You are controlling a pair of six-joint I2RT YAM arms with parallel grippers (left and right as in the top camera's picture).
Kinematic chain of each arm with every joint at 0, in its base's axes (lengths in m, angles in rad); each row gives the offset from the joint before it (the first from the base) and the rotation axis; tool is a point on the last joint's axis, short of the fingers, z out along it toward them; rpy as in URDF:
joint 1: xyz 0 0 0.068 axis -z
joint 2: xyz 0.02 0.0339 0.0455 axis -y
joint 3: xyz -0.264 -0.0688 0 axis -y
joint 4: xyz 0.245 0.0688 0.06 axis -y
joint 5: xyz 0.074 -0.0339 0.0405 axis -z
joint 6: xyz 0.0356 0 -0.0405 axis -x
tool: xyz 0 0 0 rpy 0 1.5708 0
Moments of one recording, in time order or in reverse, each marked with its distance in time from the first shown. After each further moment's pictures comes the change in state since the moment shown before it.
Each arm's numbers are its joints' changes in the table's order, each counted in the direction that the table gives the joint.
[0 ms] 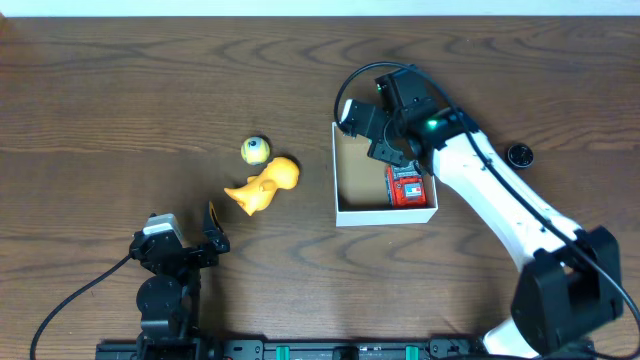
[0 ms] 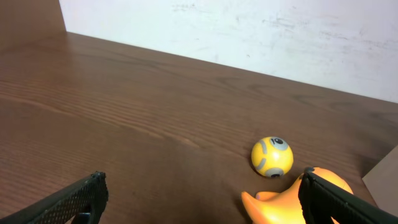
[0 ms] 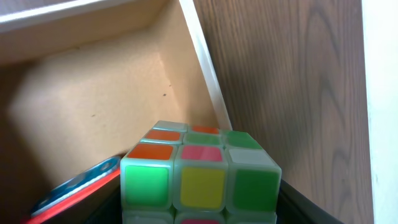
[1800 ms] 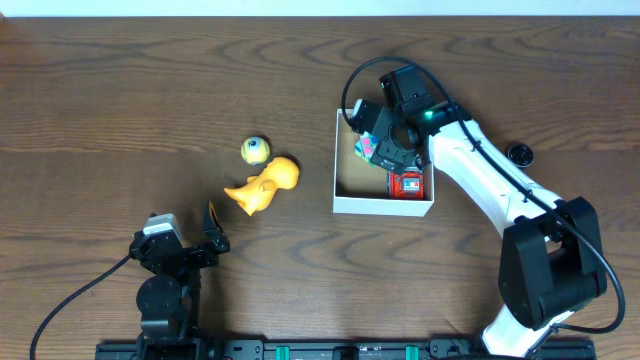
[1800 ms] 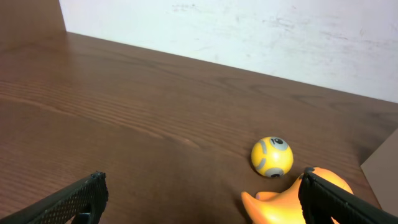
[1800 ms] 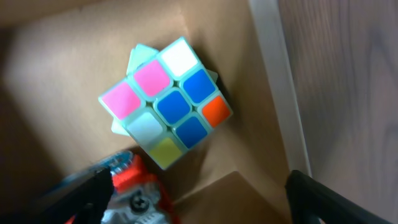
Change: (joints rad) left arm 0.000 0.000 0.000 0.000 0.000 0.000; right arm 0.049 -0.093 0.007 -0.013 0.008 -0.109
